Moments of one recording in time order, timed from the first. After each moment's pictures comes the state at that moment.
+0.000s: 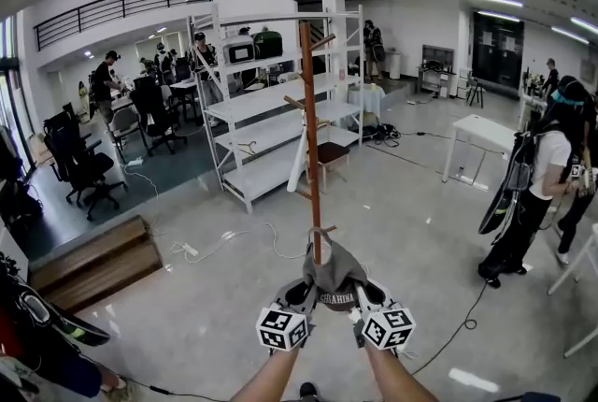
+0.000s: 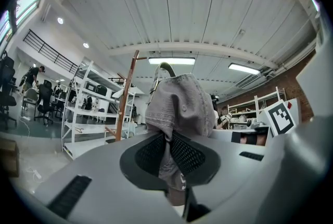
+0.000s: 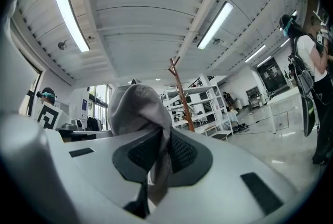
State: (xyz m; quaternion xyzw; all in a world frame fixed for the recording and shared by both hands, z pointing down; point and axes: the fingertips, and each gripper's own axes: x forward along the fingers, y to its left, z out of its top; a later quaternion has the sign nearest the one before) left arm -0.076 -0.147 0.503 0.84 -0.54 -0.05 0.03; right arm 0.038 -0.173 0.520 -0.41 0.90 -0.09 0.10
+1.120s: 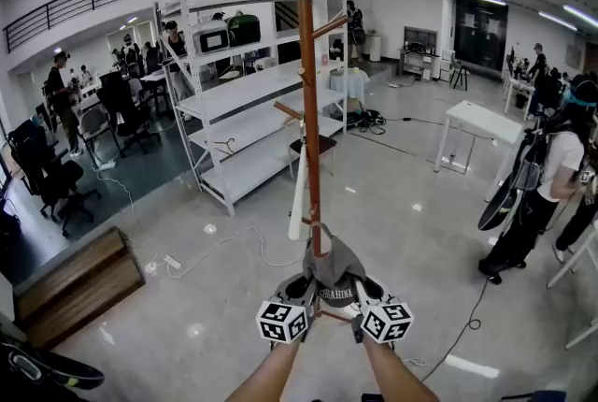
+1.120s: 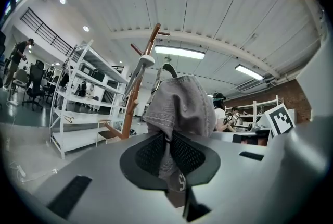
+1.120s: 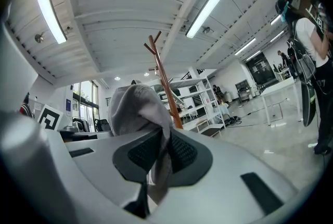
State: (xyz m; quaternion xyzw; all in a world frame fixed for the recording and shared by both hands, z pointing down) left arm -0.161 -0.385 0.540 0.86 -0.50 -0.04 0.08; right arm -0.044 -0.397 0.558 -0.45 0.88 -0.14 0.09
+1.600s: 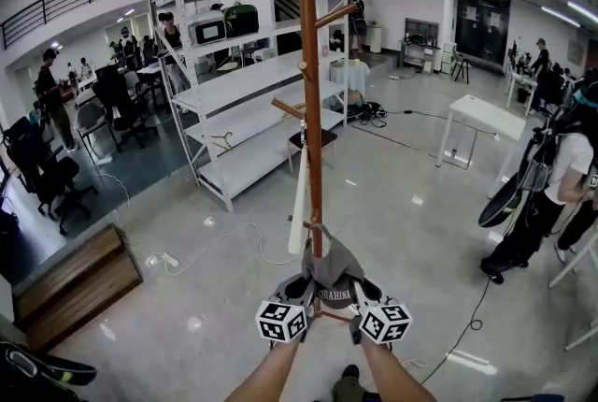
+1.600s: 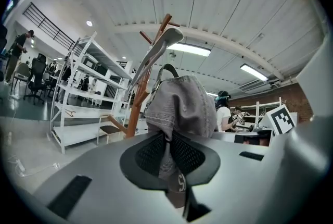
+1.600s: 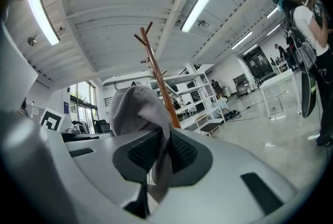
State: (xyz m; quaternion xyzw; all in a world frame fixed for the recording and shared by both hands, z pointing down) left arm -0.172 -0.439 0.574 0.86 -0.51 -0.04 0.11; right arm -0.054 -0.448 0.591 -0.45 0.87 -0.17 0.08
